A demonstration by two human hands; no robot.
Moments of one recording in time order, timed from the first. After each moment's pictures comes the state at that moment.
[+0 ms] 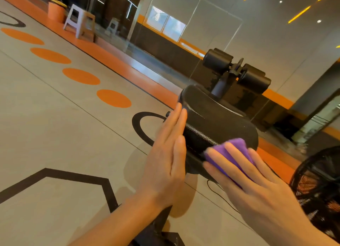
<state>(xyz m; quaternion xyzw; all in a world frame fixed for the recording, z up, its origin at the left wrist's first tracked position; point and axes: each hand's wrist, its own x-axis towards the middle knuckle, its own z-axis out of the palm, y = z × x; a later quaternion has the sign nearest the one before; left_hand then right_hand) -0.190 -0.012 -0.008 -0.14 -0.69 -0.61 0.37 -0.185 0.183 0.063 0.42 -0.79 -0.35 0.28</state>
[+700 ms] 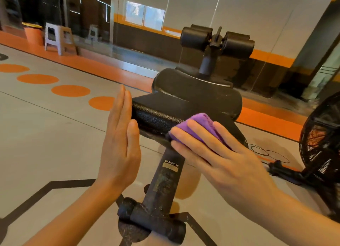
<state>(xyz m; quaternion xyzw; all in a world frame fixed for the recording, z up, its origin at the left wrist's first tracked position) -0.194 -0.010 -0.014 -0.08 -0.78 -0.45 0.43 -0.174 0.214 0.042 0.39 -0.81 -0.27 0.33</state>
